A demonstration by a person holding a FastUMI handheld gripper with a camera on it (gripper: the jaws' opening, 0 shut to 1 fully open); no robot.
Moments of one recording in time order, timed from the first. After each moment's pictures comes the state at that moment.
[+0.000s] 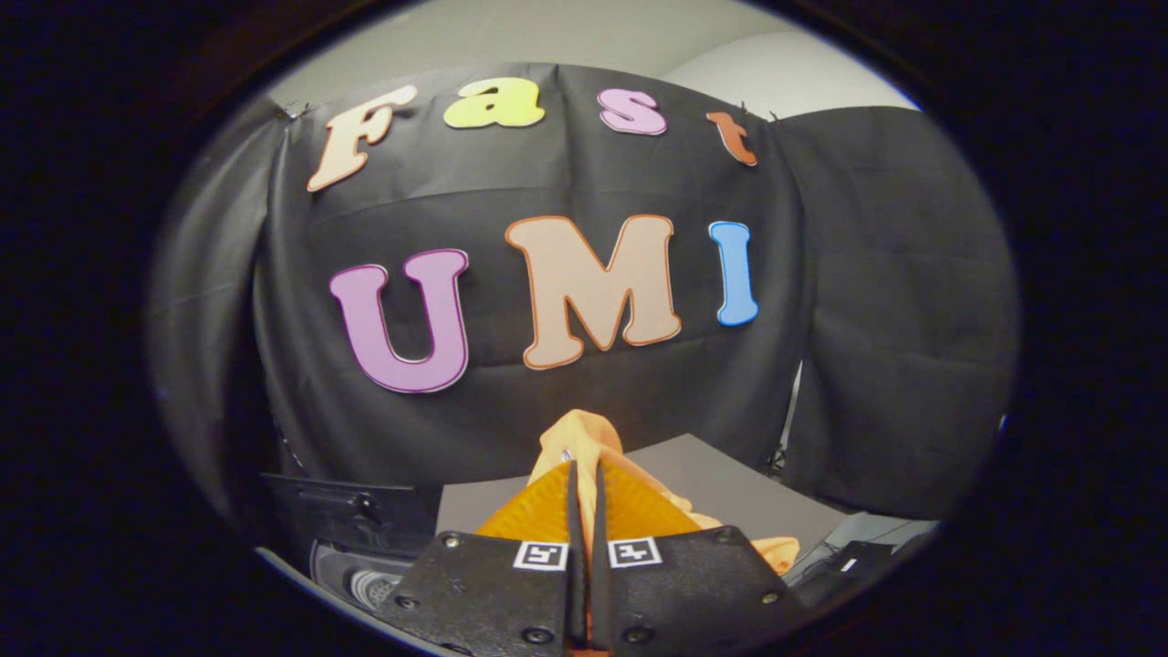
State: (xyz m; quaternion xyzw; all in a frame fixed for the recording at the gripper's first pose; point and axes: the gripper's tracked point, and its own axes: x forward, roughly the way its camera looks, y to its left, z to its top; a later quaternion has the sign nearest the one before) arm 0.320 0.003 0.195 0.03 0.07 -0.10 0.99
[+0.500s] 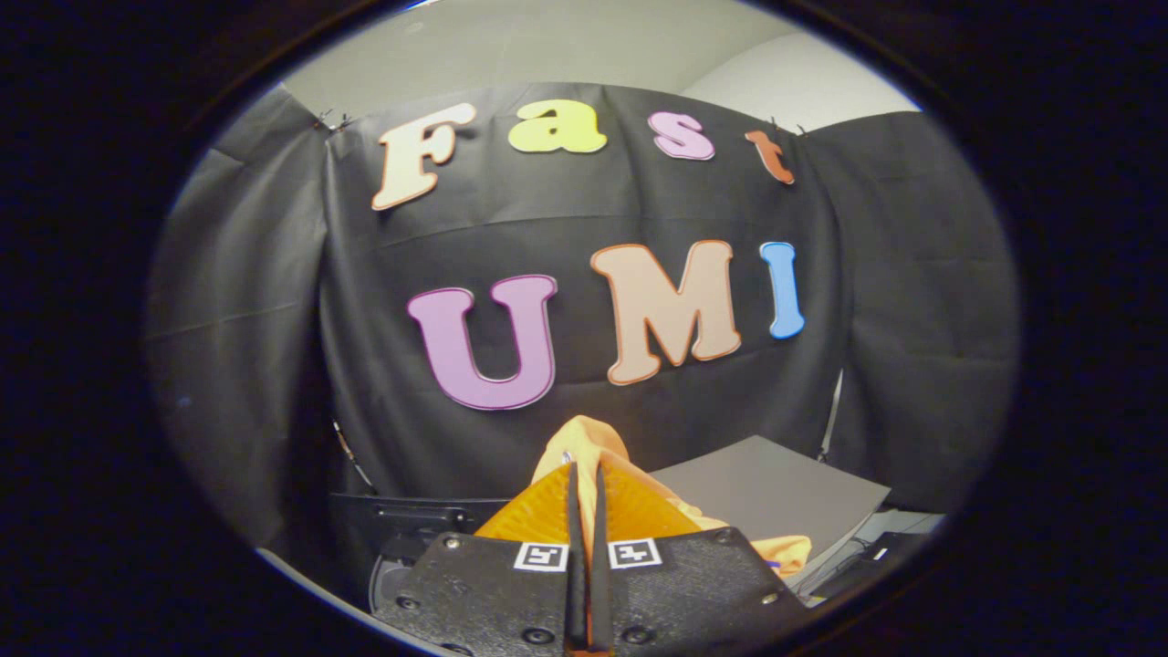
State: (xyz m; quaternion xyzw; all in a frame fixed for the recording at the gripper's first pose) arm 0.290 0.139 0.224 0.04 0.04 -0.03 1.00
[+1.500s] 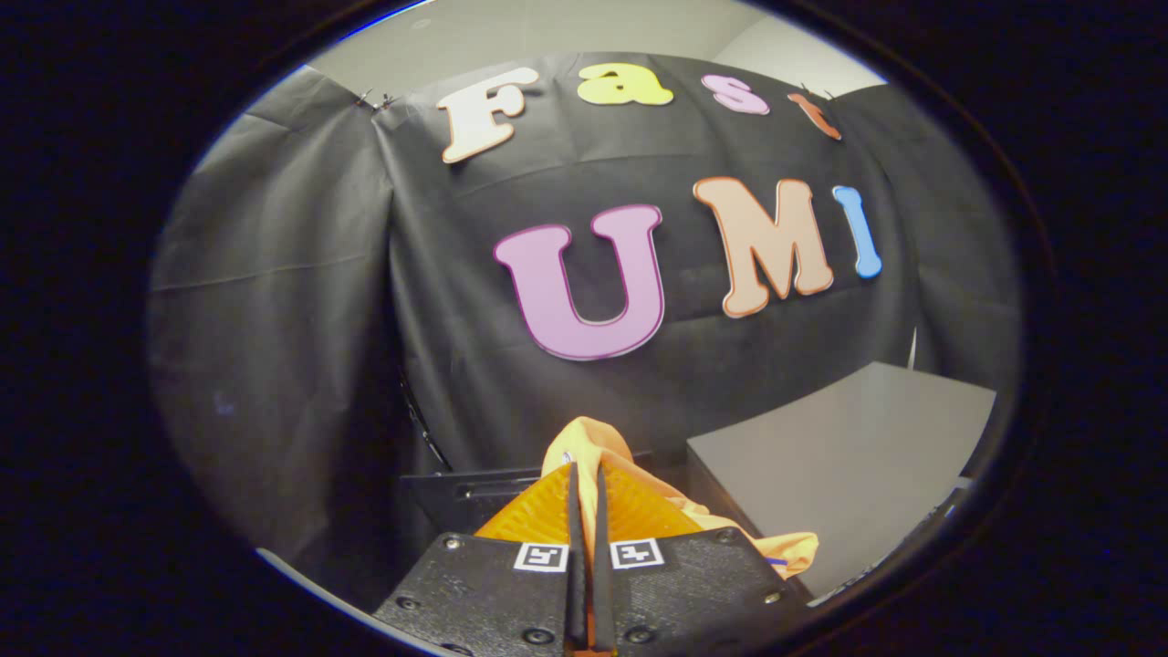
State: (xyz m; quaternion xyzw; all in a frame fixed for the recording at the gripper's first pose) arm 0.323 0.276 0.110 0.08 0.08 0.05 0.99
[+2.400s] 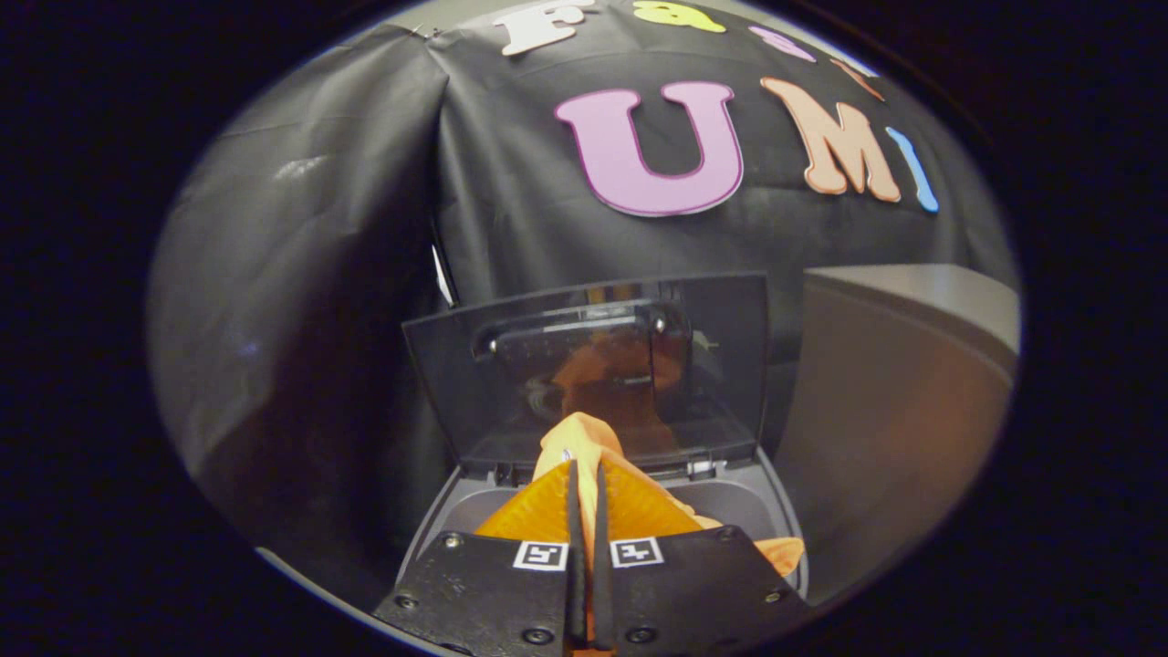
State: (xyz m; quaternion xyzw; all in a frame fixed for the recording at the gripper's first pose) arm 0.345 0.371 -0.090 0.05 0.18 0.11 0.98
